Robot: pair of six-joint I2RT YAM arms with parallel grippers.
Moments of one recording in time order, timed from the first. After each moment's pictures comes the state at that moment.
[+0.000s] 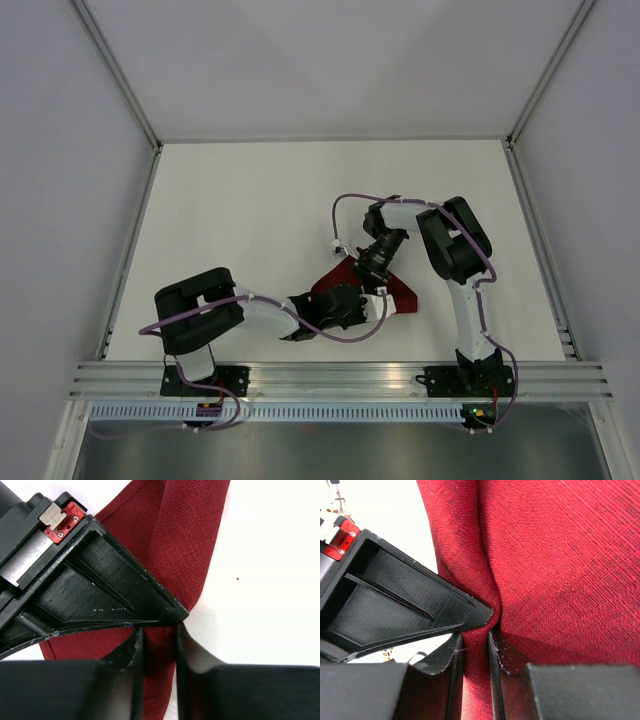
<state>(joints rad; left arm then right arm) -1.20 1.75 0.70 0.47 -0.12 0.34 0.48 2.24 1.43 -1.28 -0.82 -0.84</state>
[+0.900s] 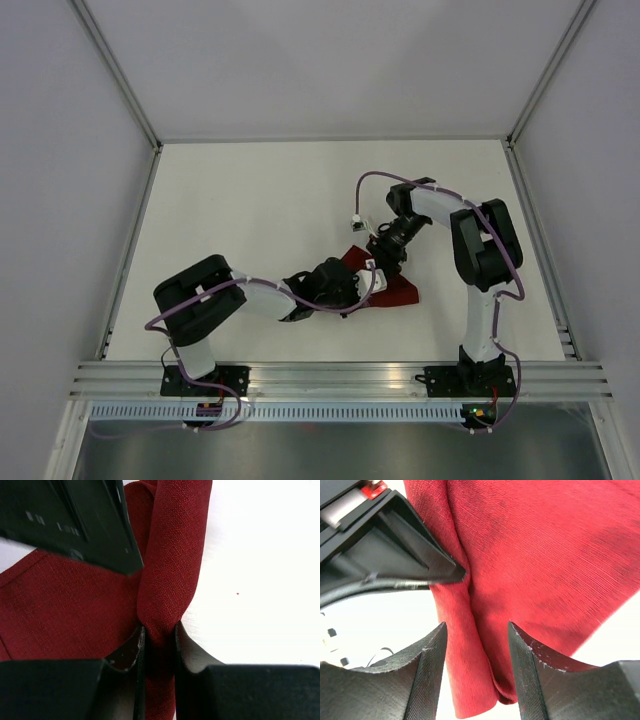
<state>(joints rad) -1.04 1.77 0.72 0.48 0.19 0.20 0.35 2.08 1.42 -1.20 -0.76 -0.90</state>
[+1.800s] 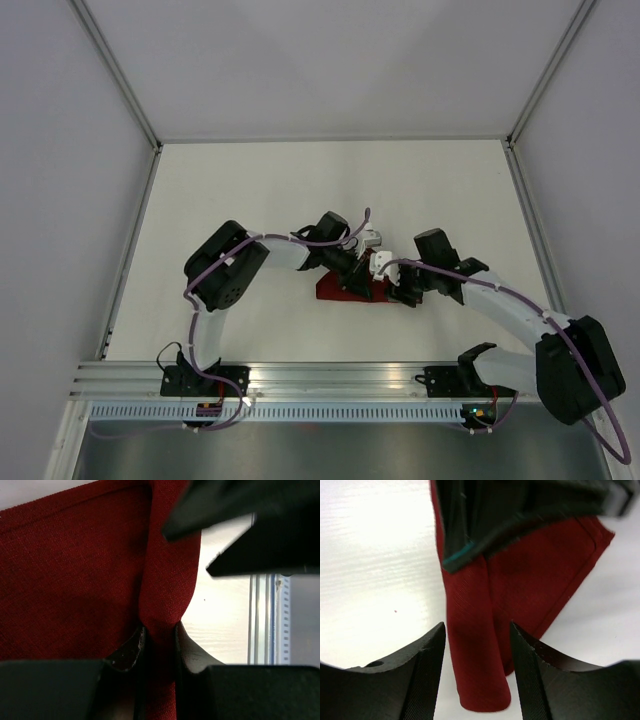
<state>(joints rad) -0.76 2.05 1.11 0.10 0.90 0.02 0.39 1.21 0.63 -0.45 -0.55 -0.89</state>
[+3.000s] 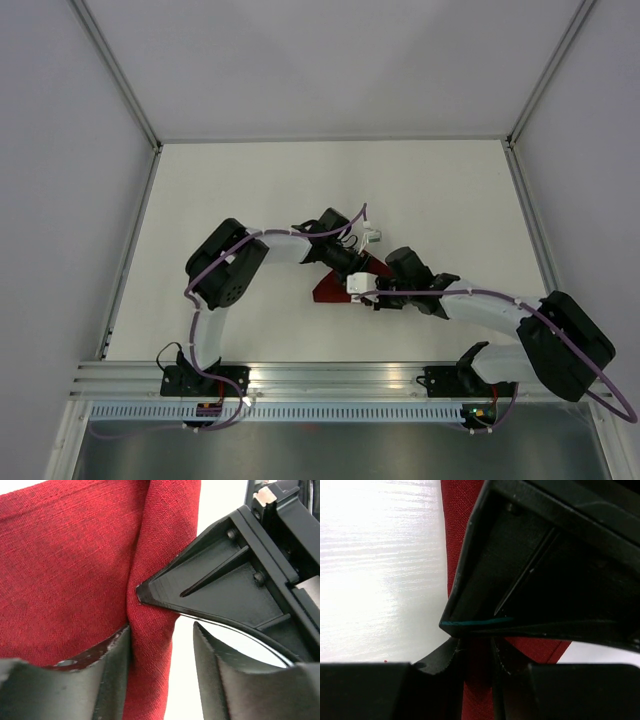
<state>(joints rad) -0.74 2.08 1.21 -0.10 0.96 -0.10 0.69 1.29 0.48 -0.10 -0.29 -0.83</state>
